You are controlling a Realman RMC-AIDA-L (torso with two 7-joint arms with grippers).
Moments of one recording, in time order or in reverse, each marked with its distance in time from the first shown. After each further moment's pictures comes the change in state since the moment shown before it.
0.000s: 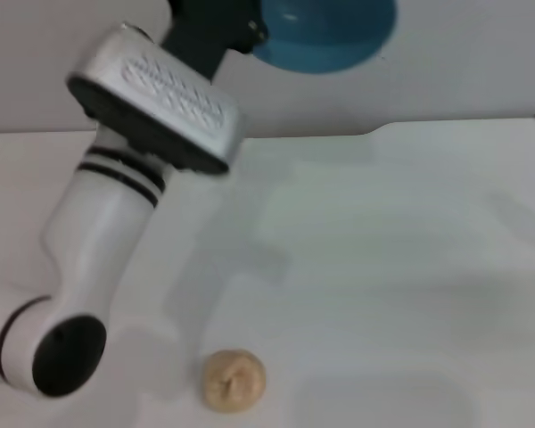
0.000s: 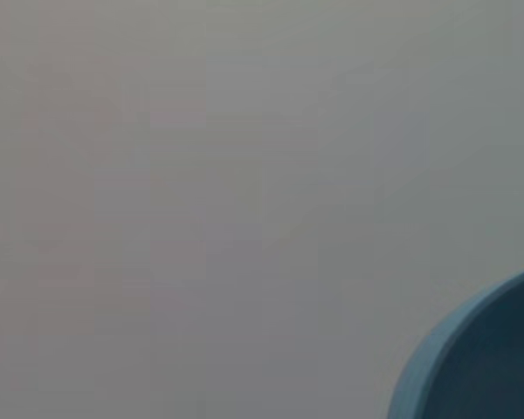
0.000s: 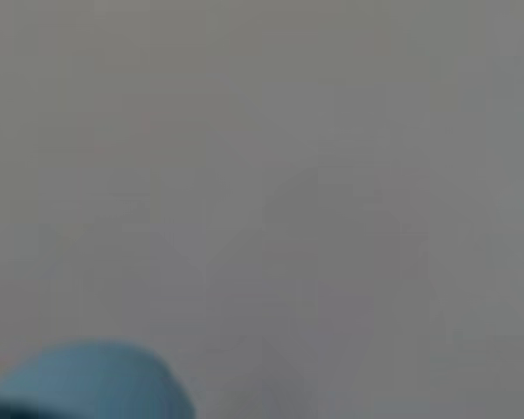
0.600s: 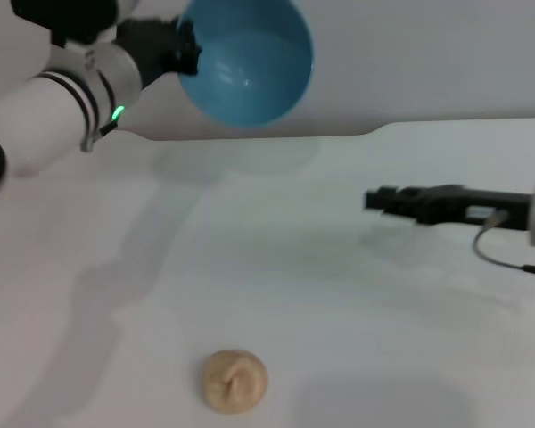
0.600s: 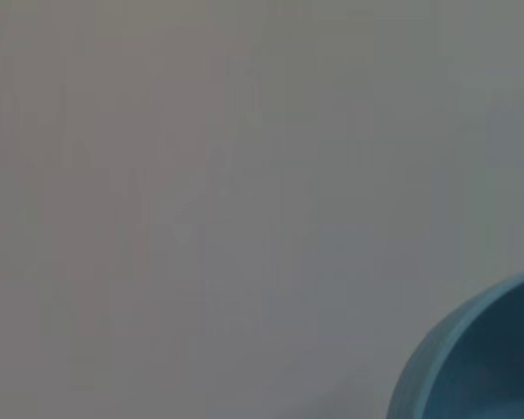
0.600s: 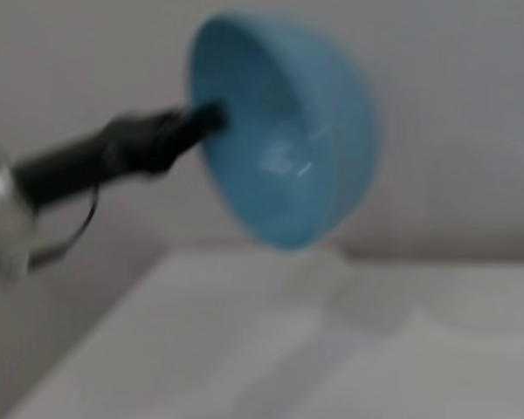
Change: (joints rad) left arm -0.111 0.007 -0.586 0.015 -0.343 -0.928 0.015; right arm 0.257 0.008 -0.189 0.000 -0.465 0.102 0.006
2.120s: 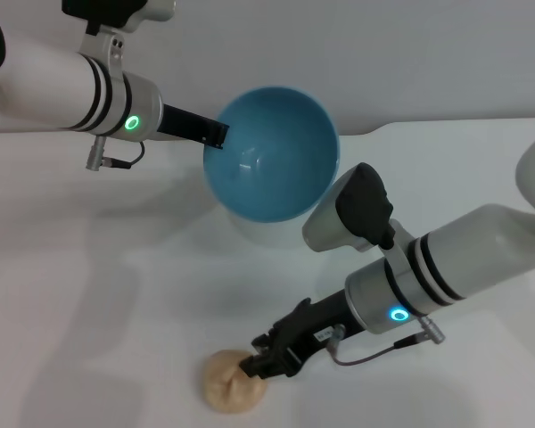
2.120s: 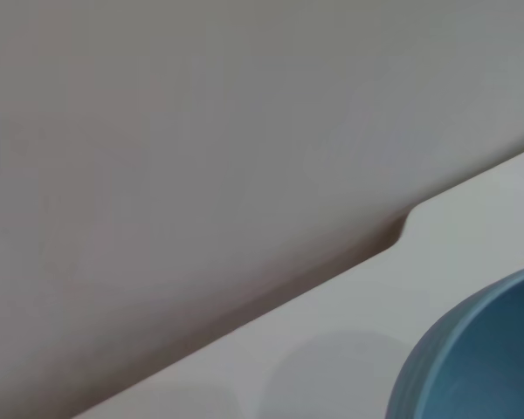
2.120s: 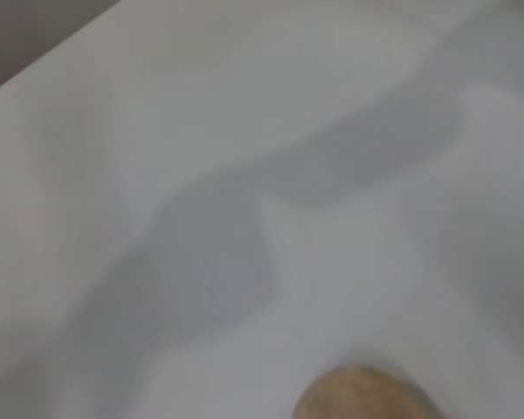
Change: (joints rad) left arm -0.245 0.007 -0.327 0.117 0.488 -0.735 -0.445; right arm 0.204 0.028 -1.082 0.044 0.279 0.293 0.218
